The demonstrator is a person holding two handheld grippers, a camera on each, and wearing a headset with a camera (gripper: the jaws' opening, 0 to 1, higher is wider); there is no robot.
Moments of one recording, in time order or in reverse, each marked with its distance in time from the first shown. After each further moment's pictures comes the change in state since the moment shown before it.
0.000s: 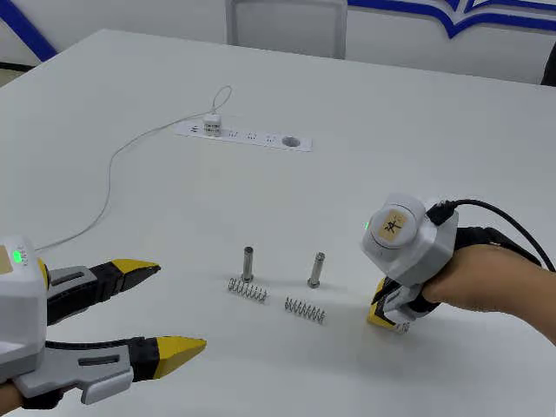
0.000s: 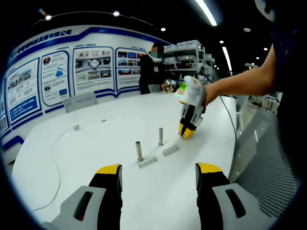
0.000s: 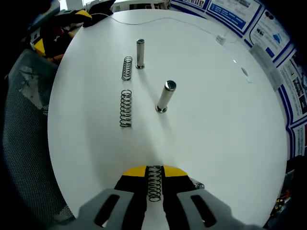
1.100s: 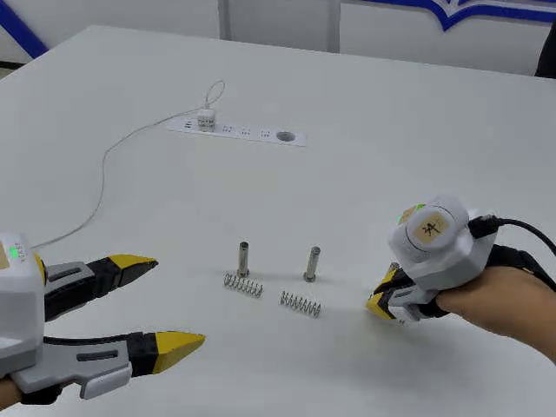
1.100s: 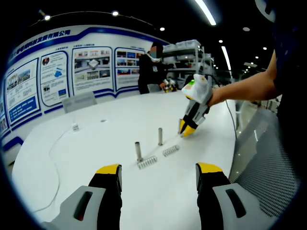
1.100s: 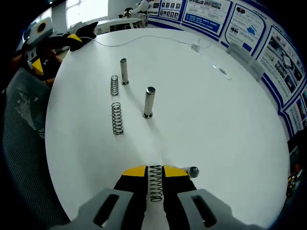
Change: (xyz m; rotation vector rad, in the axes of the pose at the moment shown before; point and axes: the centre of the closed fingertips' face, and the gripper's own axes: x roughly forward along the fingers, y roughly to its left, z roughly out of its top) left arm 0.003 0.000 0.000 0.005 0.004 -0.006; right arm -0.009 -0.007 0.002 0.146 -0.168 -0.084
